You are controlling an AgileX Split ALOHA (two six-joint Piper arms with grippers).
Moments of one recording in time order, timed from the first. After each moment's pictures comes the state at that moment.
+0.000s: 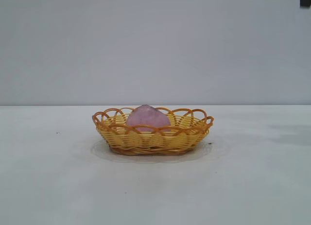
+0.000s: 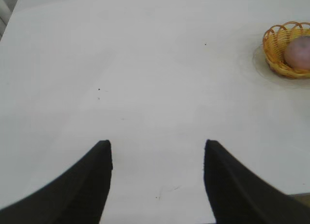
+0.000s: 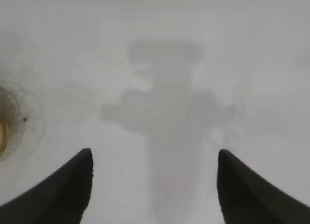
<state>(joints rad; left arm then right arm) -0.07 -0.02 -0.48 0.02 1.12 -0.02 0.10 1.64 -1.57 0.06 1.24 -0.01</state>
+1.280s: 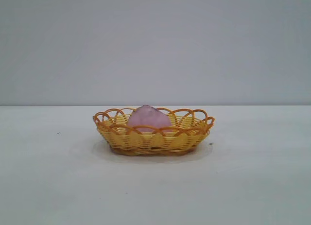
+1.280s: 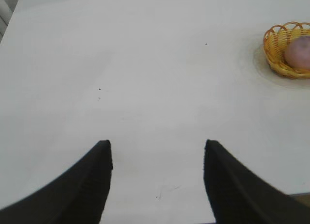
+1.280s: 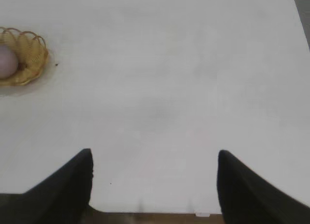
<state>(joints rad) -0.07 -0.02 -0.48 0.02 1.12 -0.02 0.10 0.20 -0.71 0.01 1.28 -0.01</state>
